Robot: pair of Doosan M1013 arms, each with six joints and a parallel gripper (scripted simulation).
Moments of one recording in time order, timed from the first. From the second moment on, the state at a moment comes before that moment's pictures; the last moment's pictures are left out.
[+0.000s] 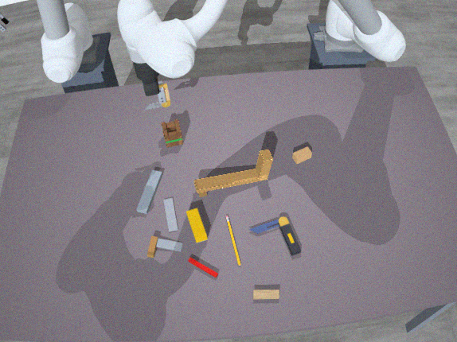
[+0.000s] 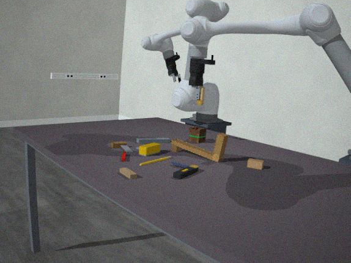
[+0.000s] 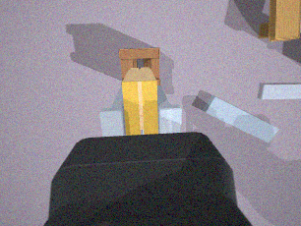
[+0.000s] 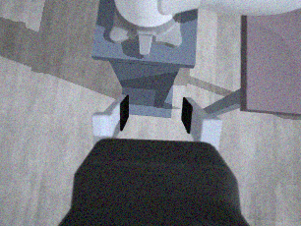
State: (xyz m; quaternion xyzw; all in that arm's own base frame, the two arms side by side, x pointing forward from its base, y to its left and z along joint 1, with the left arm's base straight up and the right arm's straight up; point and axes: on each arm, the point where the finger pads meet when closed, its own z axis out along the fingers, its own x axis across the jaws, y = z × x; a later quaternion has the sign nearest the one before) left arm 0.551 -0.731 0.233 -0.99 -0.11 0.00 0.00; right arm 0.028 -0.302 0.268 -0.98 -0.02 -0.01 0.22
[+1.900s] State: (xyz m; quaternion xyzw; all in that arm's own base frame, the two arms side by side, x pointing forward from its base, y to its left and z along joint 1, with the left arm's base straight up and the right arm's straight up) left arm 0.551 -0.731 0.121 -0.99 -0.11 0.00 0.00; right arm 0.028 -0.302 0.268 -0.98 -0.02 -0.01 0.22
